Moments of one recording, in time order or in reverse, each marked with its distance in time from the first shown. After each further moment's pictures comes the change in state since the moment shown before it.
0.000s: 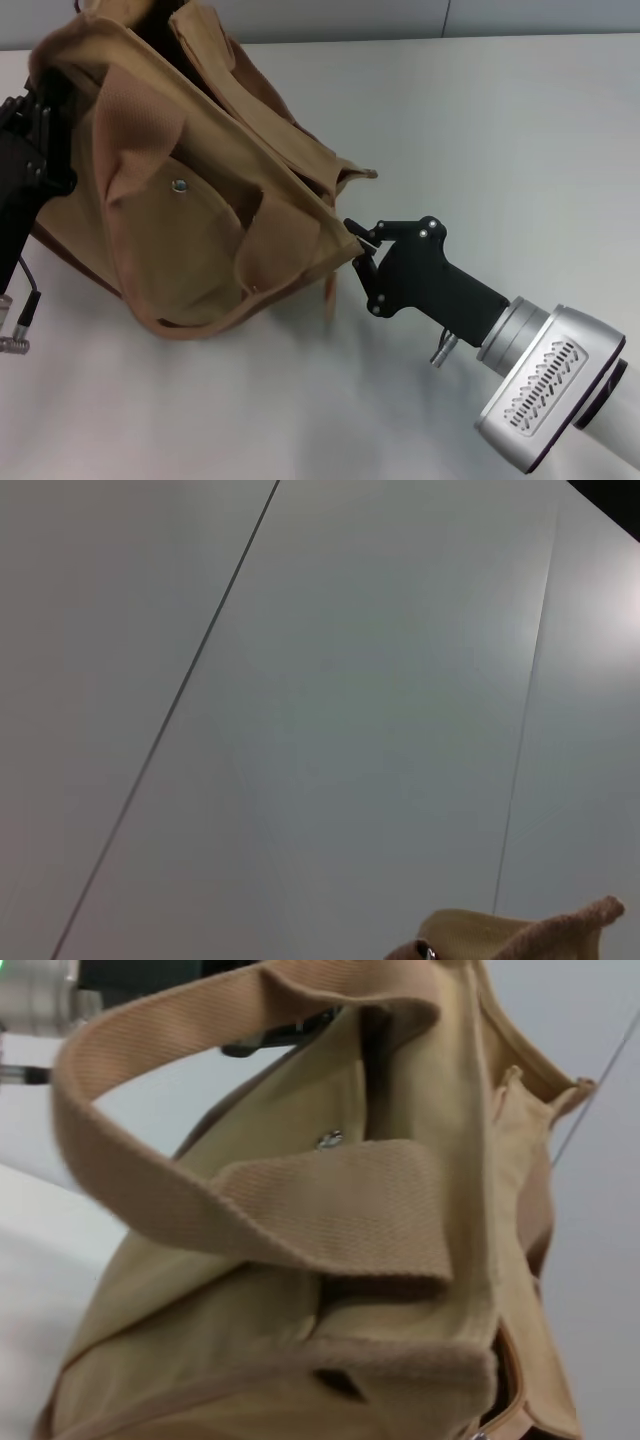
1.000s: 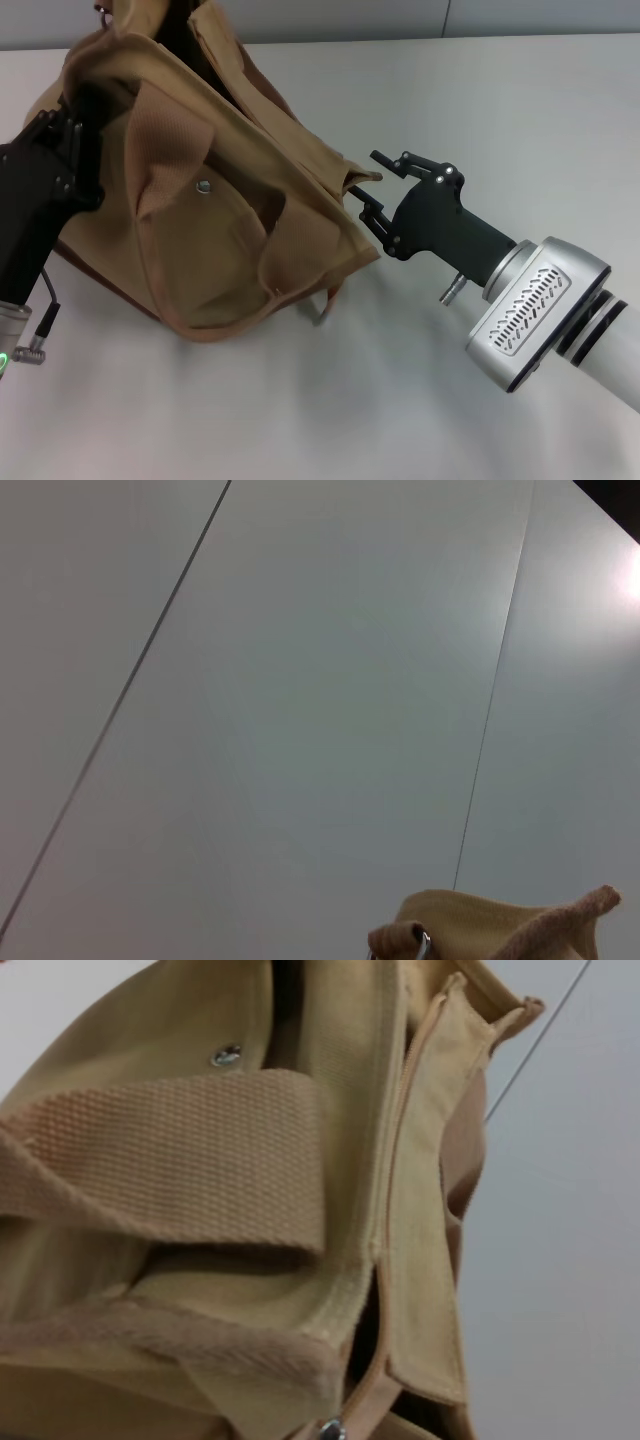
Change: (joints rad) left arm -0.001 -0.004 0.055 -0.004 0.006 -0.011 -0.003; right arm 0.066 0.000 0.116 -0.068 -0.005 0.108 0.005
